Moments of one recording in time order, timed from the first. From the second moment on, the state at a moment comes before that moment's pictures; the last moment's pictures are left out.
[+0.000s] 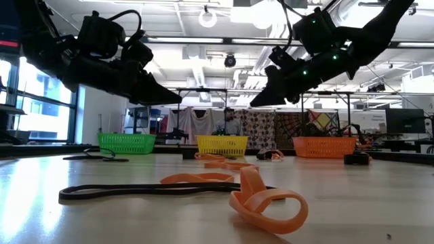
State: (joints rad) left arm 0.24 1.44 0.29 0.92 0.07 0.08; right arm -0.25 1.48 0.57 0.55 0.23 0.03
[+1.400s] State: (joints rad) left arm 0.42 1.12 0.66 -0.19 -0.03 0.17; right arm -0.19 1.48 0.58 0.53 0.23 0.02
